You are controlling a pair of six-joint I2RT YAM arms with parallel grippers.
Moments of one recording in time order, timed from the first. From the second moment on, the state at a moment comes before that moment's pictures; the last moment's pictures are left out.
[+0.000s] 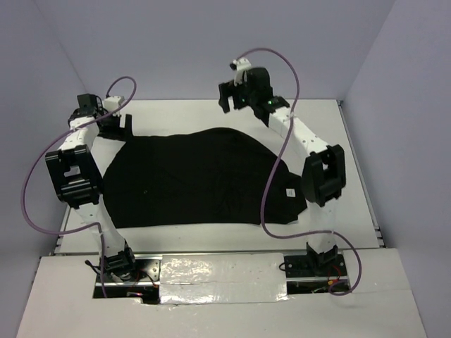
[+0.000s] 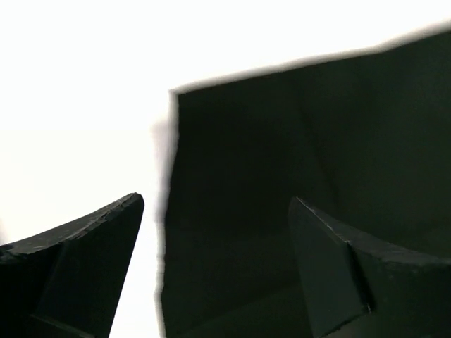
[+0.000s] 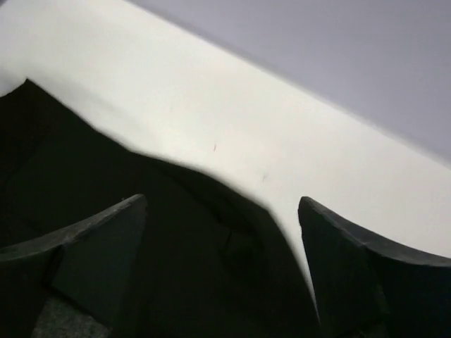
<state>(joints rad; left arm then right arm) 0.31 2.00 1.62 -0.57 0.40 0.37 0.42 1.99 1.82 -0.21 -0.13 0.01</state>
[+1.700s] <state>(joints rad) 0.22 2.24 1.77 -0.51 0.16 0.36 0.45 2.62 2.40 -0.66 0.02 0.06</state>
